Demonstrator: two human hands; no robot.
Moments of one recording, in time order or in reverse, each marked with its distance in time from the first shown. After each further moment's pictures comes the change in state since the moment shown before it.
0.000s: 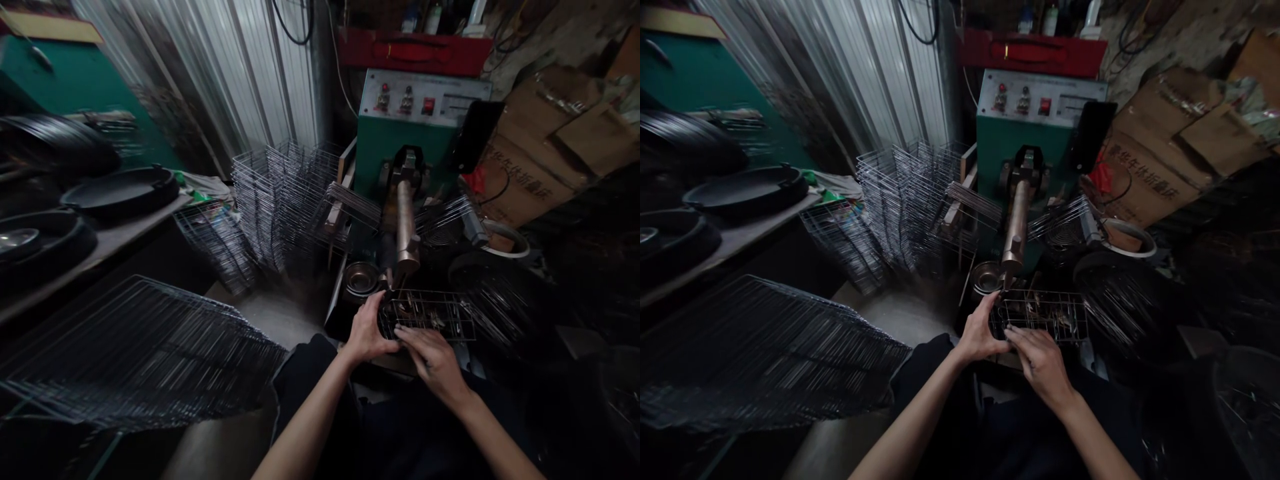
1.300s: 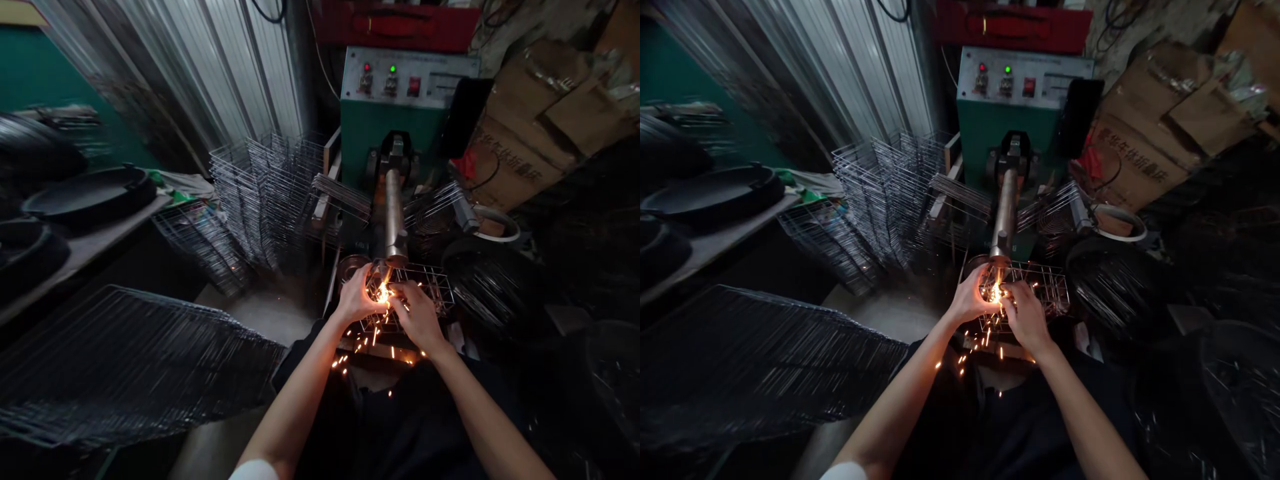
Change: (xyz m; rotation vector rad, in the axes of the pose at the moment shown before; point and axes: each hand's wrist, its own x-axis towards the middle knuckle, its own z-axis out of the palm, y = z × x) left_hand 0.057 -0.004 -0.023 0.153 0.005 -0.009; right_hand 0.064 0.015 0.008 0.141 0.178 0.316
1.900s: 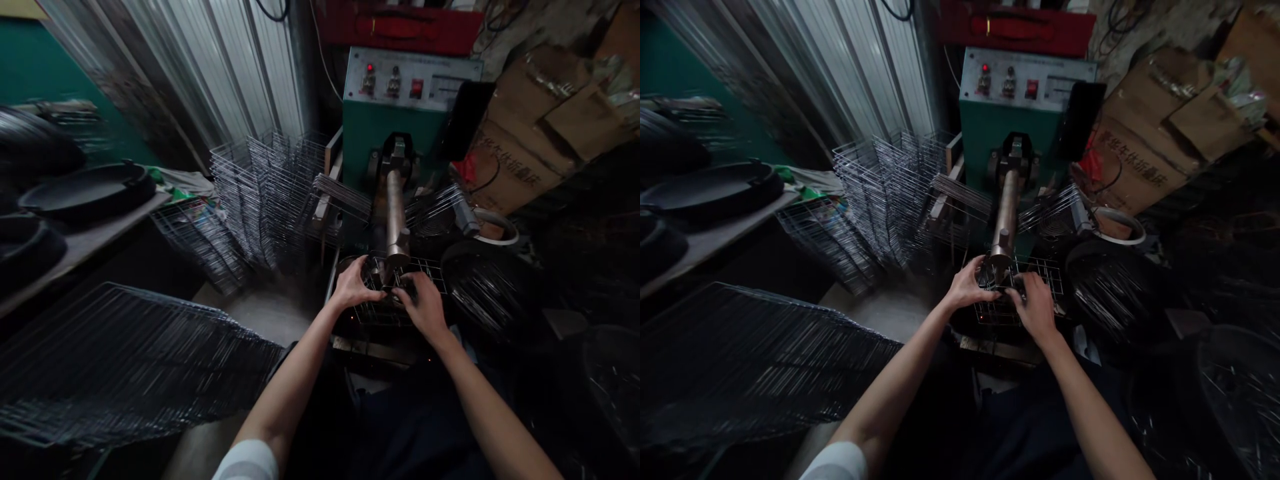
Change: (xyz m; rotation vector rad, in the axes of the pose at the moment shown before) left_hand 0.026 -0.011 -0.012 -0.013 -0.027 -0.069; right_hand 0.013 0.028 -0.008 -0.196 0.071 -0.048
